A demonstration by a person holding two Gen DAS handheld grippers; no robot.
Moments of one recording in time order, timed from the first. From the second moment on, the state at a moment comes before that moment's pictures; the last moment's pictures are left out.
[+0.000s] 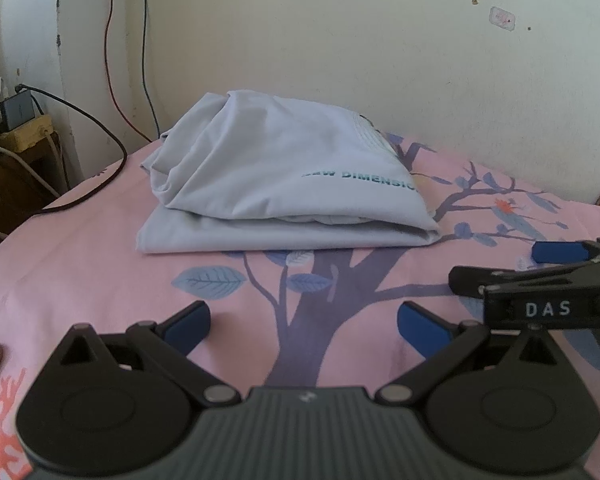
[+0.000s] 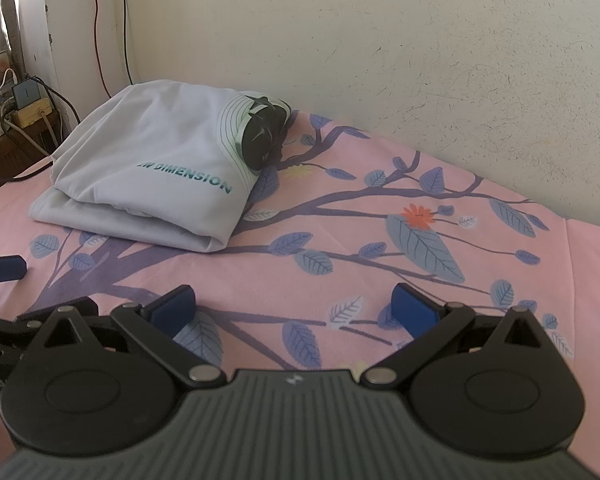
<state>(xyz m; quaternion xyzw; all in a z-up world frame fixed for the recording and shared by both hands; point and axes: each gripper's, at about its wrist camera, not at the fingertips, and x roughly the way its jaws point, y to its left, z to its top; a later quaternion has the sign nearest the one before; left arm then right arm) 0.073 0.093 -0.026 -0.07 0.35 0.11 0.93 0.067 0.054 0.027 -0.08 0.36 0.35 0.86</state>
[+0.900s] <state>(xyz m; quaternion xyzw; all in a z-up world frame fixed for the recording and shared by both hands) 0.065 0.097 -0.024 -0.08 0.34 0.13 0.93 0.045 0.033 0.027 -0.09 0.34 0.29 0.89</state>
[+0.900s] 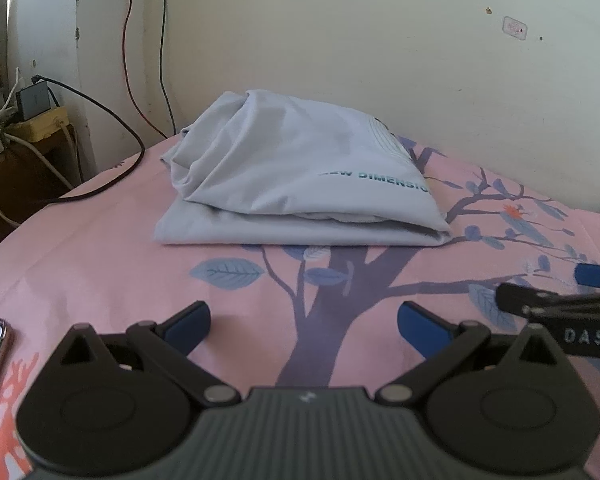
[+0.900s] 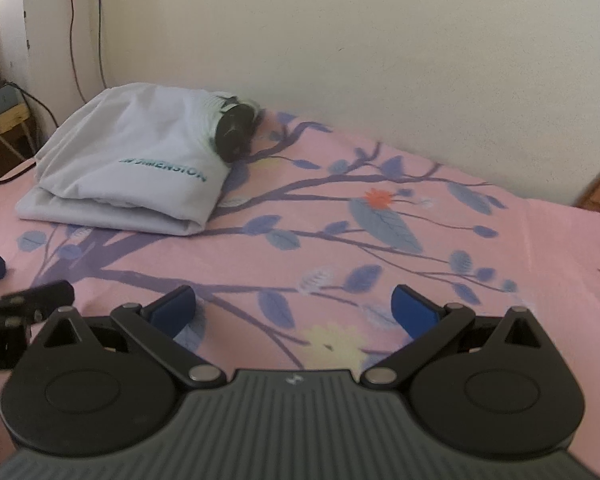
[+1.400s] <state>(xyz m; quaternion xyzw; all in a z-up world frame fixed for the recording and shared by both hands) 0.057 0.091 -0.019 -0.04 0.32 0.18 0.93 0.032 0.019 0.033 -0.10 0.32 0.27 0.90</state>
